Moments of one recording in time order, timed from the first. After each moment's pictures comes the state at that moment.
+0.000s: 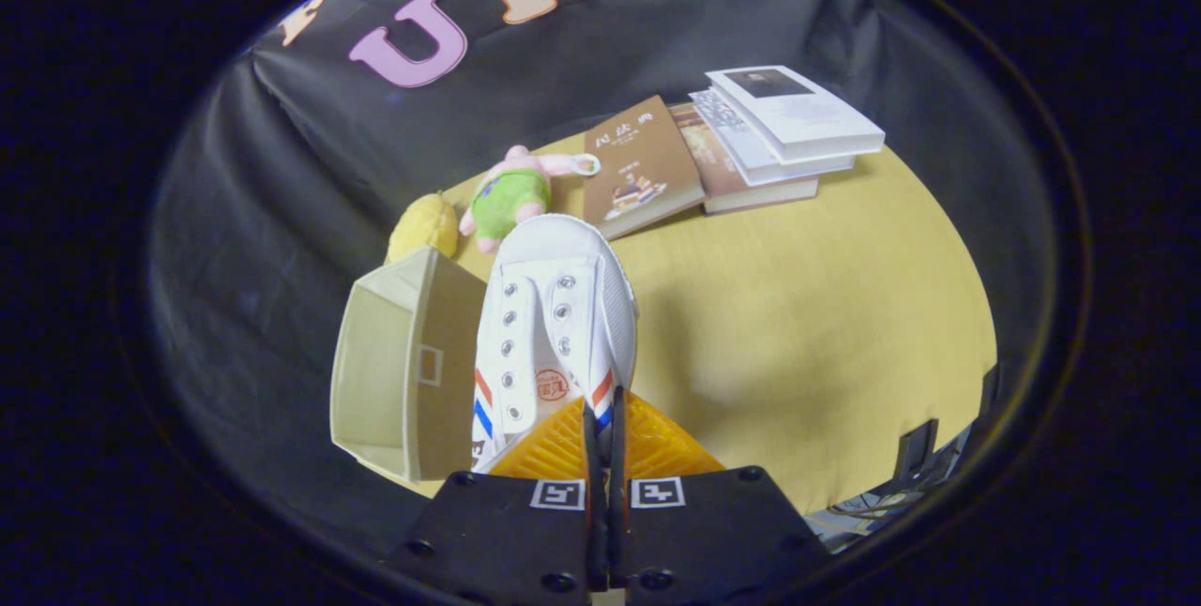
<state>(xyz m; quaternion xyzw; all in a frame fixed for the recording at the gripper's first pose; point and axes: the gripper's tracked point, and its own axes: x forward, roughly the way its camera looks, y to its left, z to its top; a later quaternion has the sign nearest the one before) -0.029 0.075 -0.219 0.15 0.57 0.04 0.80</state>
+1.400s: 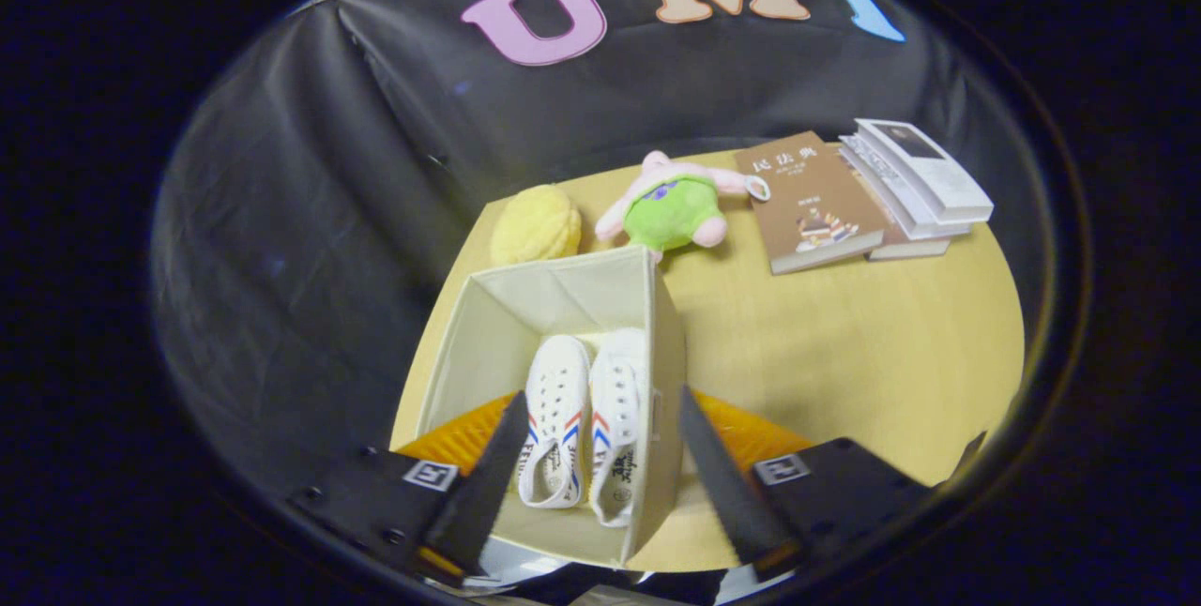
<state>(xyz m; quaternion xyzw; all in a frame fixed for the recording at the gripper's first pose) 0.001 0.254 -0.213 0.11 0.52 0.12 0.84</state>
